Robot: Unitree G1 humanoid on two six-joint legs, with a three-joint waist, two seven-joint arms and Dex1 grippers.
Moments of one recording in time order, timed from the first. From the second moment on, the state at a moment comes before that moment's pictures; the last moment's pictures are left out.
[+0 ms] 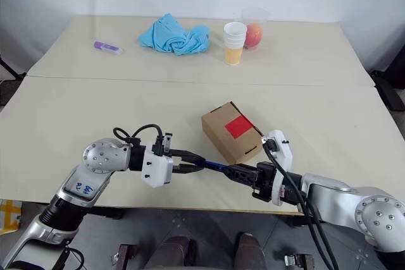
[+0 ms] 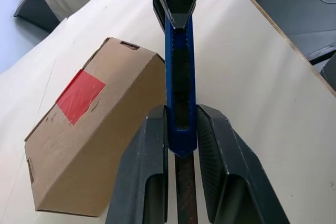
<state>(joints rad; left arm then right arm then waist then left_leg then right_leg) -0.42 0.61 -0.27 -0.18 -0.05 -0.26 -1.01 -0.09 -0.96 0.00 -0.60 1.90 0.83 -0.16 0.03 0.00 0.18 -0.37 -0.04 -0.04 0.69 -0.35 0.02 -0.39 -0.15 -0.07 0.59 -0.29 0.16</state>
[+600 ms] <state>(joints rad) -0.36 0.77 -0.13 -0.26 -0.39 -0.01 -1.19 0.00 -1.07 -0.13 -0.60 1.94 0.91 0.00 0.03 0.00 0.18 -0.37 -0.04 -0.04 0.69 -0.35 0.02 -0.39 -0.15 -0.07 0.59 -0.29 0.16</state>
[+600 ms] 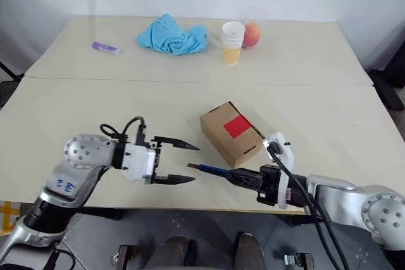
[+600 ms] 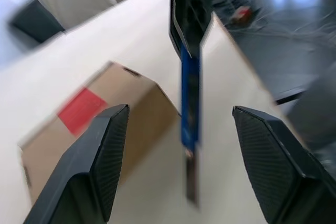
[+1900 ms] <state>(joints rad) -0.93 0.33 -0.26 0.41 -0.18 0.38 -1.03 0.45 -2.24 -0.59 -0.08 1.84 0.52 0.49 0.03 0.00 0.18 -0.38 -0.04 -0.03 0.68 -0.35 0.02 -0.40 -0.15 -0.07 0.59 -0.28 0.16</state>
